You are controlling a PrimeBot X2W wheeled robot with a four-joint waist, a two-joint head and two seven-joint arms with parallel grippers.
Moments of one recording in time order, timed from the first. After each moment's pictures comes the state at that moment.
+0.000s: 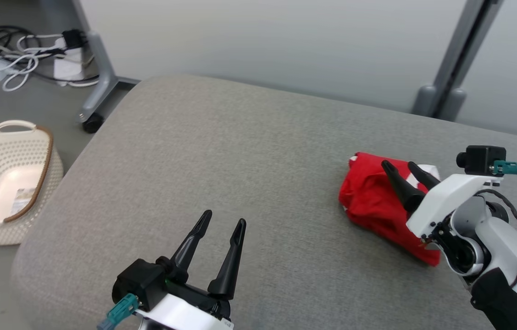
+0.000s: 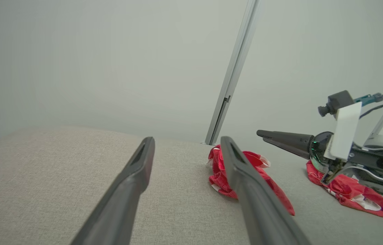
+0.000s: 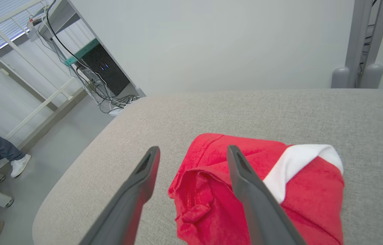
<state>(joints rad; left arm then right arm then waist) -0.09 0.17 -0.52 0.03 -0.54 0.02 -0.26 -0.60 -0.31 0.59 0.62 1.00 0.13 0.03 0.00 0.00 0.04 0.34</state>
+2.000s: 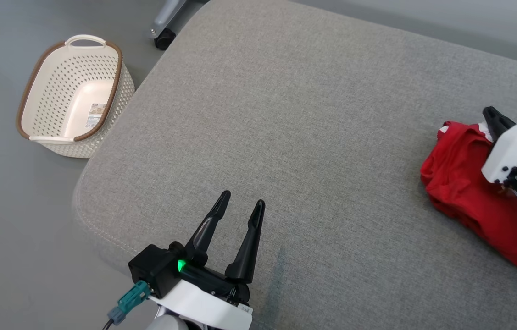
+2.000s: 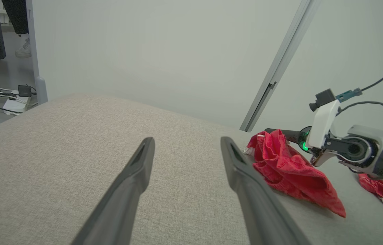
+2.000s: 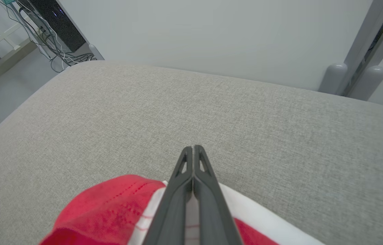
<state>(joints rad) -0.12 0.06 -0.47 0.04 -0.50 -0.06 -0.26 -0.75 -0.42 0.39 0.75 0.70 0.13 0.13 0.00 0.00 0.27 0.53</state>
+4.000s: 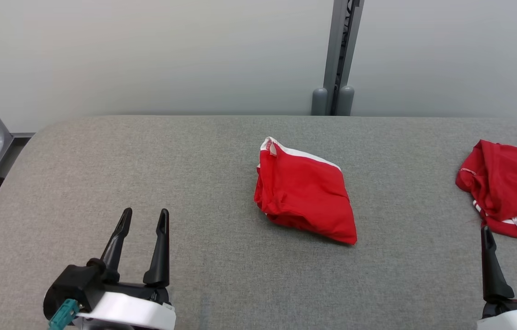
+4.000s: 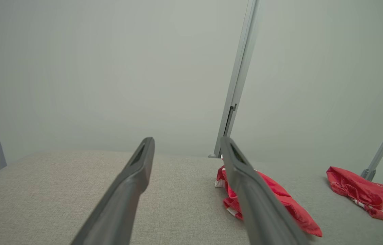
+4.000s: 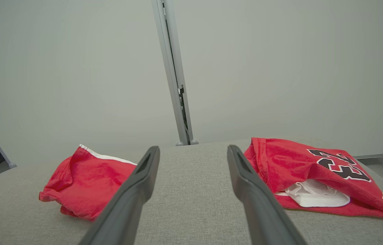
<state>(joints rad) -0.02 0.14 -0.23 0.07 -0.41 0.02 -0.26 0.12 -0.13 -0.08 -0.02 0.33 0.13 -0.15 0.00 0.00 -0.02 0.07</state>
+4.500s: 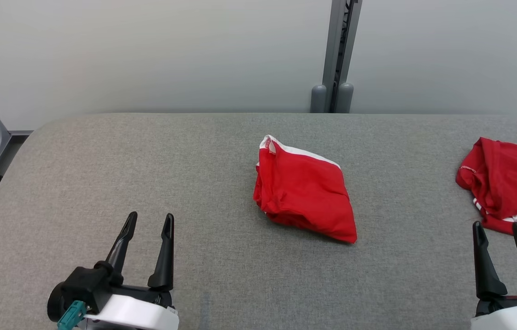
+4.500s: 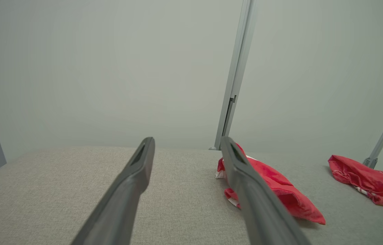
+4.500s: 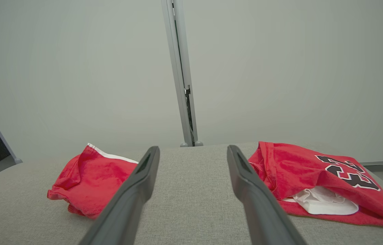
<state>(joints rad) -0.01 0.11 -0.20 0.10 -0.33 -0.02 -0.26 0.12 -0.12 -0.07 -0.08 0.29 0.13 -0.12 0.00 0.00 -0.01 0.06</state>
